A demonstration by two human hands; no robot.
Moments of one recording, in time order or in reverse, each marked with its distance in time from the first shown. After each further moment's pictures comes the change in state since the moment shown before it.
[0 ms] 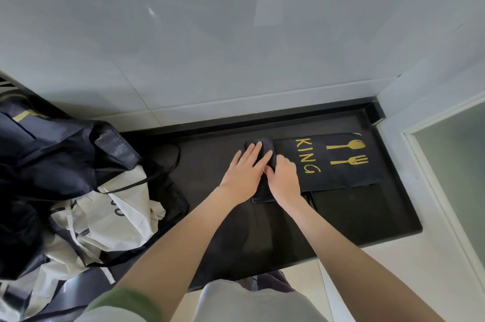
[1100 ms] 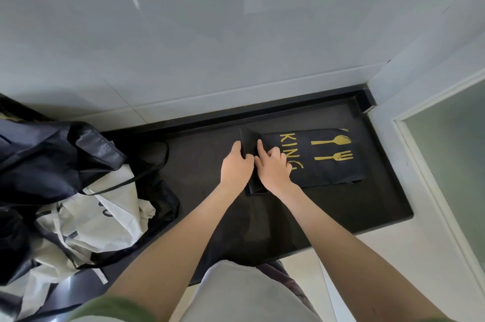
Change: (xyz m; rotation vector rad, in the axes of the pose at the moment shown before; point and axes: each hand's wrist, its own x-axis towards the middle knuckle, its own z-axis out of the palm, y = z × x) left_hand 0.012 0.030 -0.023 -0.924 0.104 -0.654; right_hand 0.013 0.004 0.000 -0.288 -0.158 -0.066
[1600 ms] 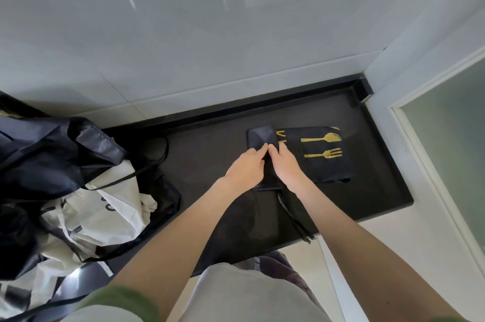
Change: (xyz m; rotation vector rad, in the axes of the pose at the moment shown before) left_hand -0.010 -0.004 0.010 0.608 -0.276 0.426; right_hand -0.016 0.018 -0.020 0.804 -0.132 0.261
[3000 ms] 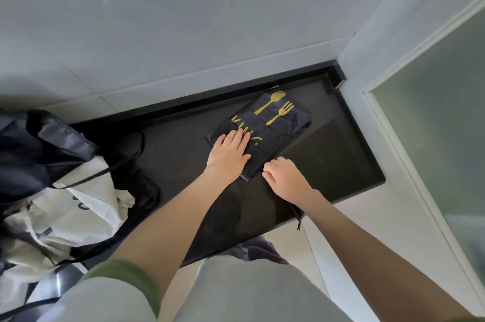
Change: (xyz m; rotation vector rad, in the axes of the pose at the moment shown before) left_hand 0.007 -0.009 0.021 0.648 0.046 0.109; right_hand -0.021 0.092 -0.032 -0.821 0.133 -0.773
